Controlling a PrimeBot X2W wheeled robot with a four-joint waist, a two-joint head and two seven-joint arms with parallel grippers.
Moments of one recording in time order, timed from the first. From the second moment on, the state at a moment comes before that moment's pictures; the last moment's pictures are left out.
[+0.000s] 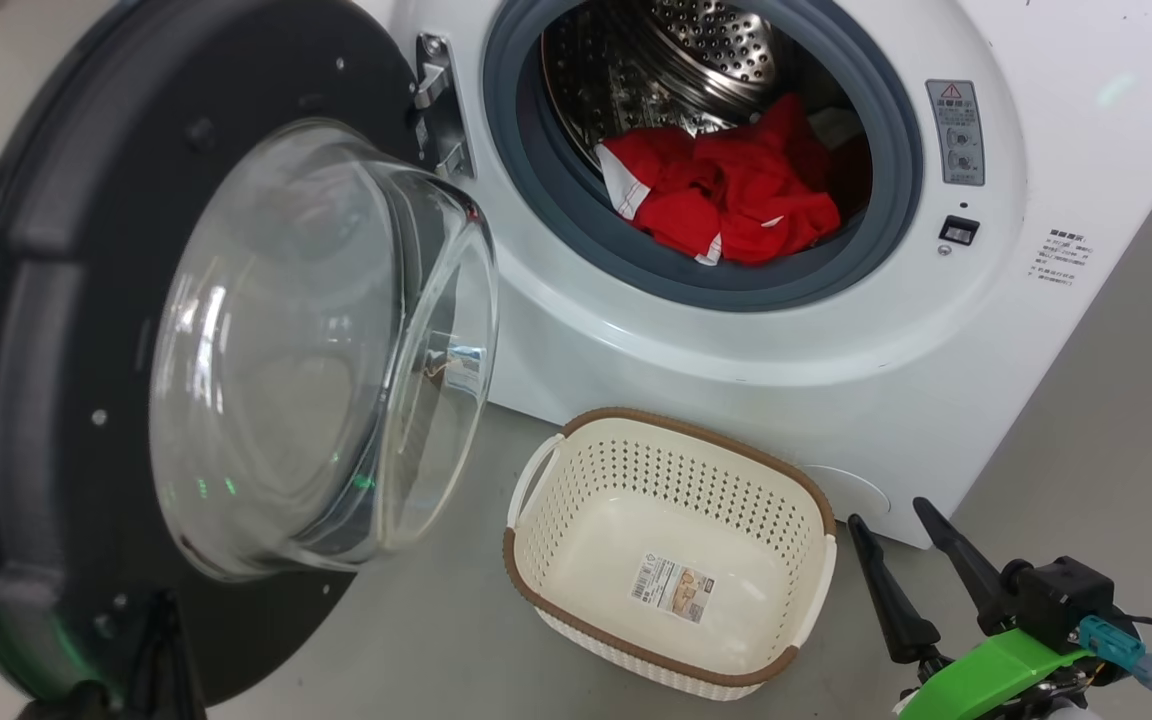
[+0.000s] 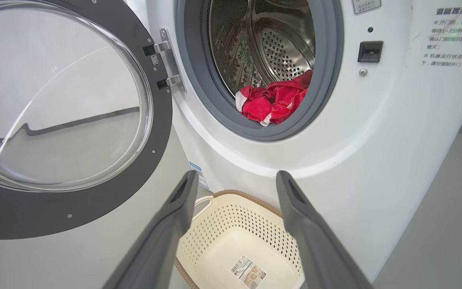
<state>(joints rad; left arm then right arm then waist) 0.03 0.17 -0.06 0.17 -0.43 0.25 -0.24 -0.06 -0.16 0.18 0.33 0.42 0.13 -0.25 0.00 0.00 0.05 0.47</state>
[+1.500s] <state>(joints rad) -0.28 0.26 0.36 0.50 -0.27 0.14 -0.25 -0.09 -0.18 0.15 0.31 0.40 0.13 -0.25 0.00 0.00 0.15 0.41</state>
